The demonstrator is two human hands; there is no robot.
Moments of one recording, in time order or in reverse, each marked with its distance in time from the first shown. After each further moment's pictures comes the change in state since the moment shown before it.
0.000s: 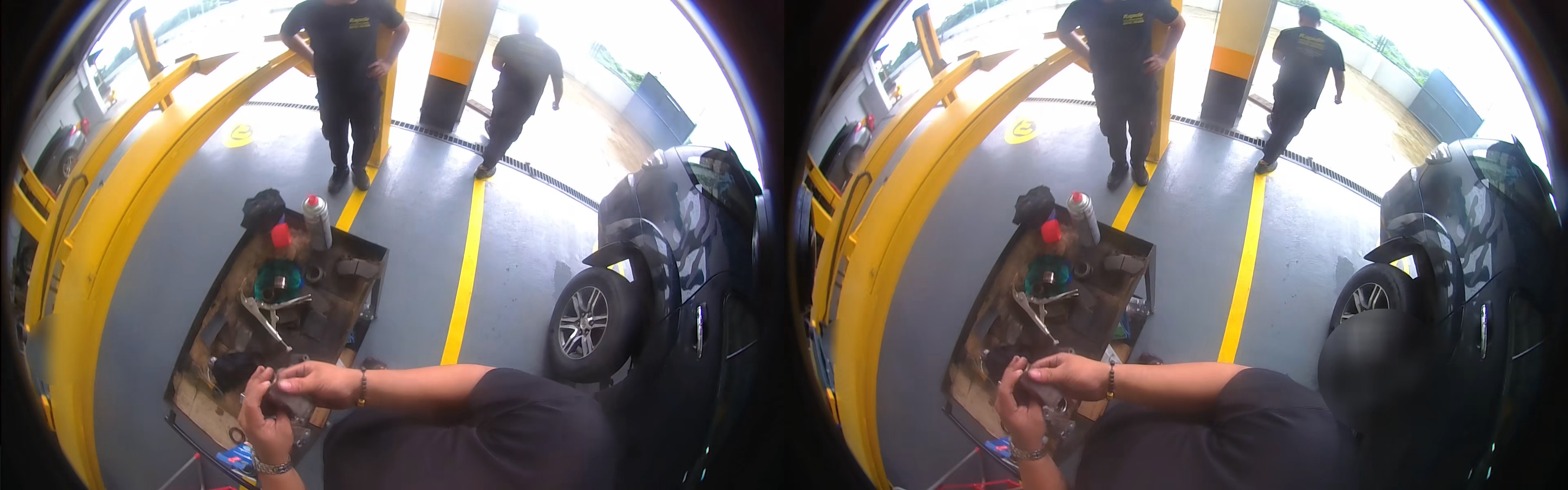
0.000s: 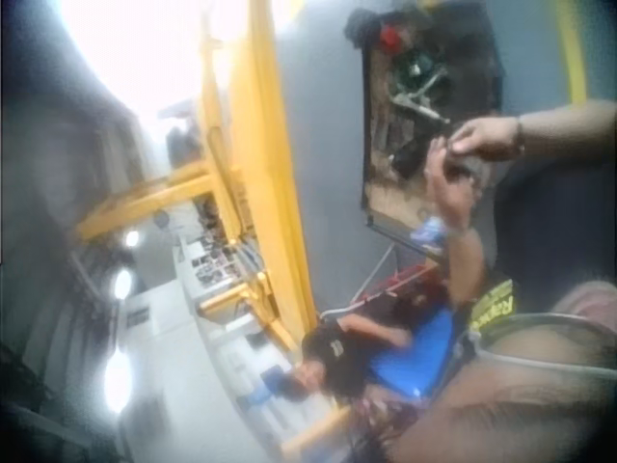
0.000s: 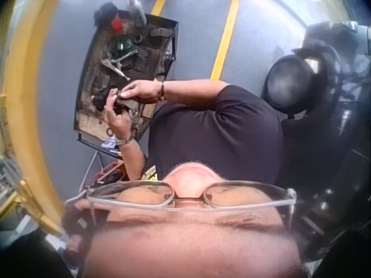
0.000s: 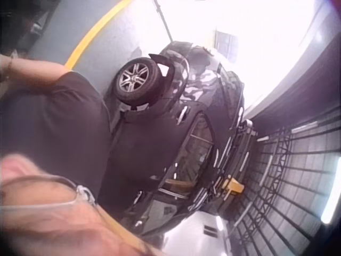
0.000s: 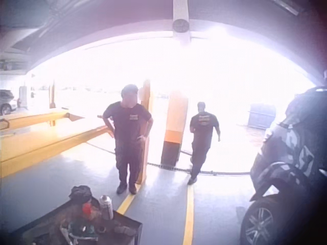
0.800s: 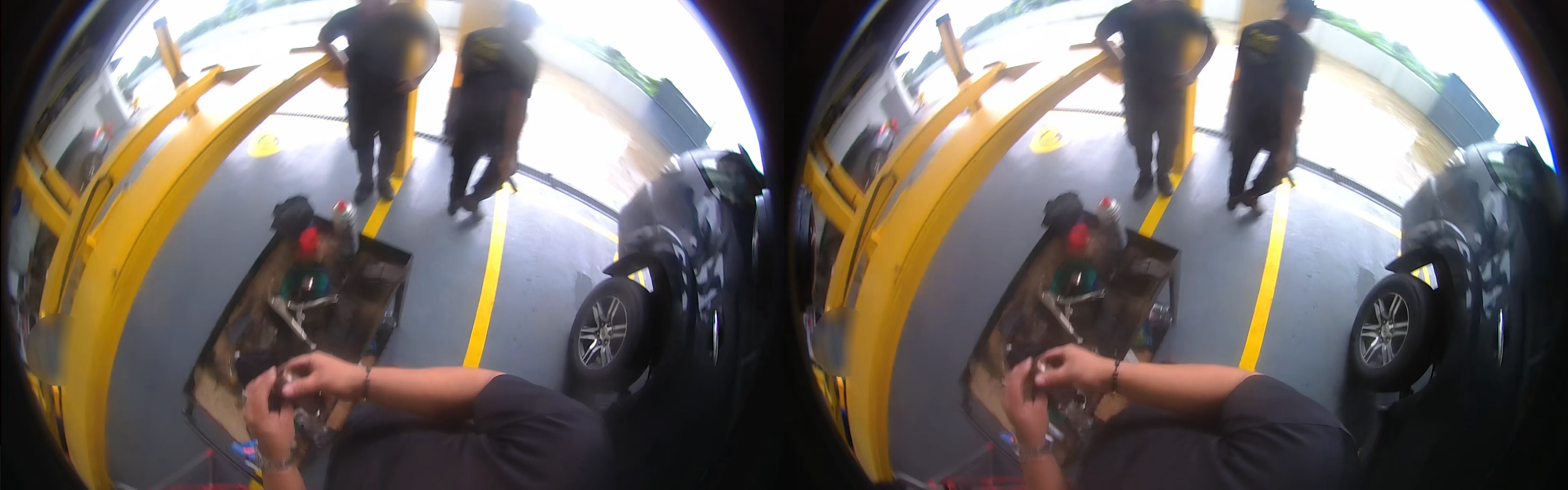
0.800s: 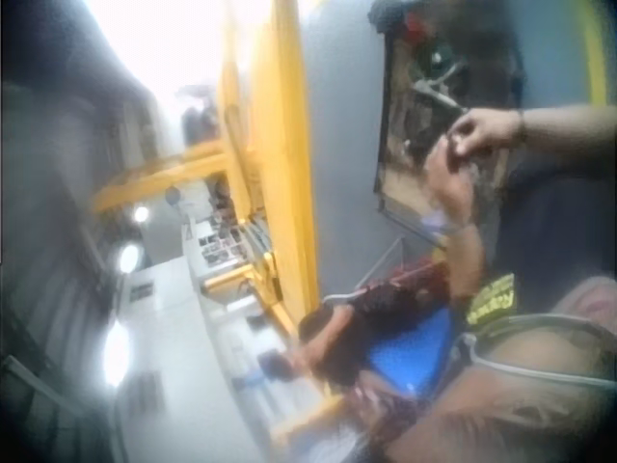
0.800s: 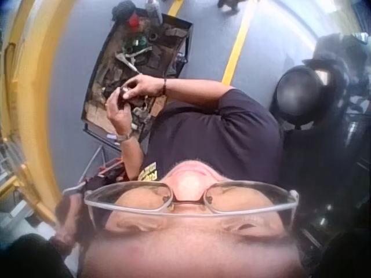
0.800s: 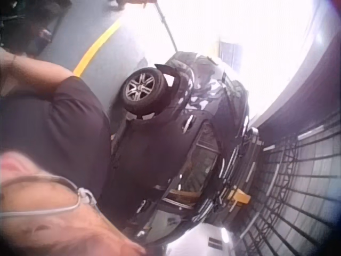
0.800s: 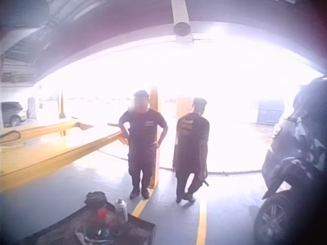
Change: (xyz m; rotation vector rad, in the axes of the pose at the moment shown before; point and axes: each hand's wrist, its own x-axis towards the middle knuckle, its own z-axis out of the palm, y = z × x) left_hand -0.007 -0.006 -0.027 0.171 0.037 0.001; right_hand 0.011 -0.019 0.025 -0.660 0.092 -0.056
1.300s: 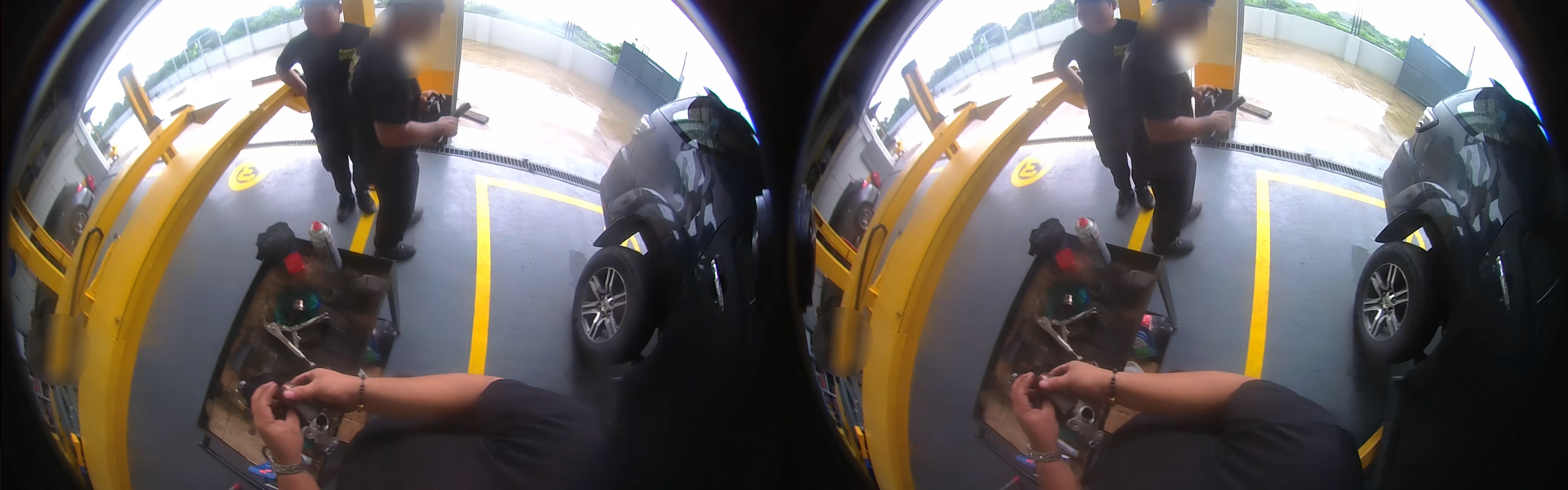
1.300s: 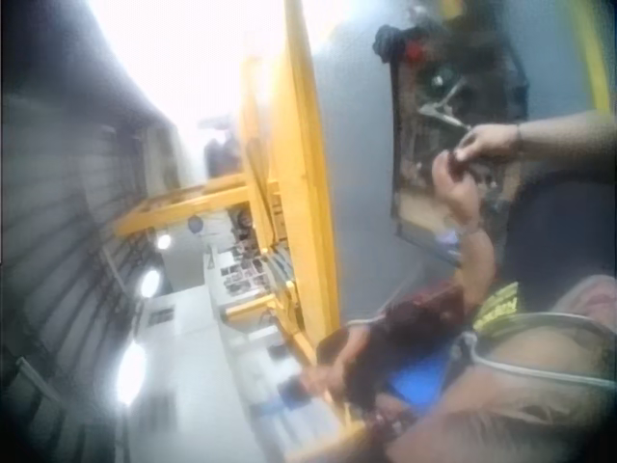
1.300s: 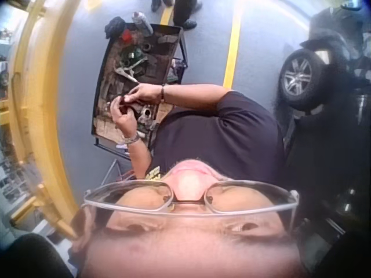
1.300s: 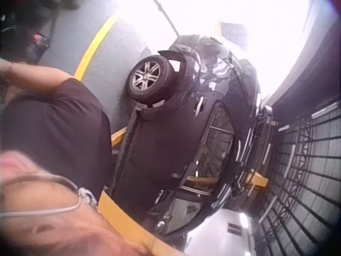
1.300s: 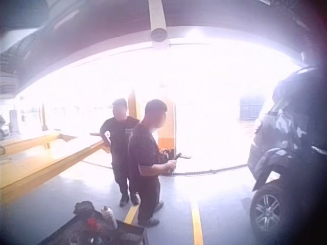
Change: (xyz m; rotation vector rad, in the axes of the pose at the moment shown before) left_hand -0.019 -0.016 0.017 -0.068 -0.014 -0.230; right_hand 0.001 0.030 0.010 0.469 0.075 0.089
